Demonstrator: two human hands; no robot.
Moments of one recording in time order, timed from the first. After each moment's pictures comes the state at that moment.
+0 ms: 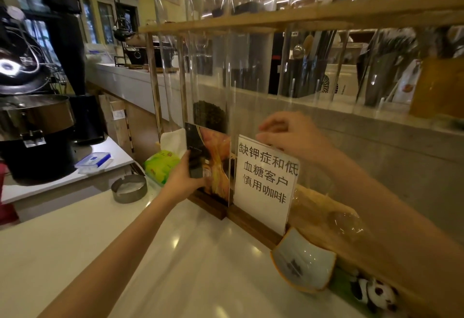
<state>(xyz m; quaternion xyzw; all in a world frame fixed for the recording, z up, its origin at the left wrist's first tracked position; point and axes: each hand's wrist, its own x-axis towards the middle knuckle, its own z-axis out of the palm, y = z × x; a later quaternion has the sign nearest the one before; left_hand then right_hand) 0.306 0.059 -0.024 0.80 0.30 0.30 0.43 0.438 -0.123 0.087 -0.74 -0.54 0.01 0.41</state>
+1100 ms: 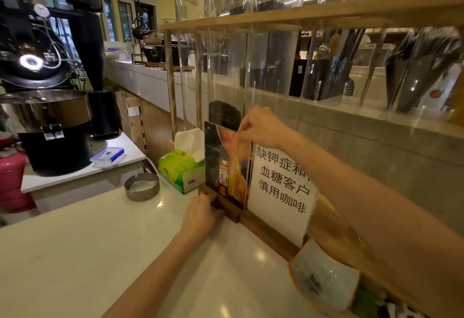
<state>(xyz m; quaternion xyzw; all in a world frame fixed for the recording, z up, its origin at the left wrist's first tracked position) 0.314 0.046 -0.091 0.85 0.40 0.25 0.26 0.436 -0.020 0.087 -0.74 -0.61 -0.02 0.26</state>
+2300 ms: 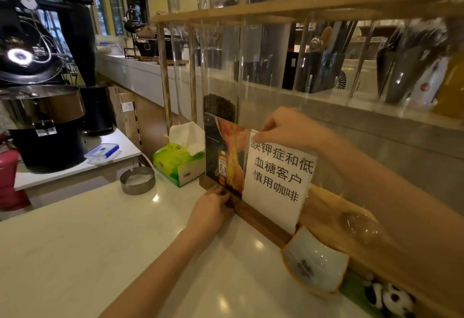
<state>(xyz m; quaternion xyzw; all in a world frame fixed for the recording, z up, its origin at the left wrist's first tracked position) 0.319 0.026 -0.092 0.93 0.28 0.19 0.17 0.442 -0.083 0.093 -0.79 -0.57 0.02 0.22</state>
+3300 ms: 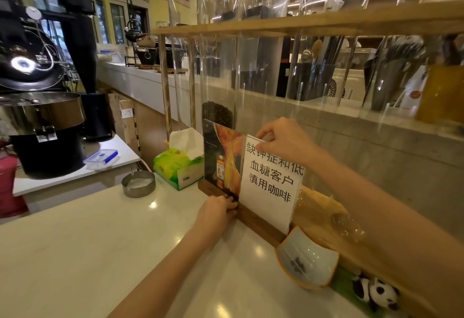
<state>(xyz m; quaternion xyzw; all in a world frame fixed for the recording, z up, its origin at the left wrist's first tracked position) 0.327 0.013 -0.081 0.95 0.27 0.07 0.13 0.436 -0.096 0.080 -0.77 -0.56 -0.04 0.28</state>
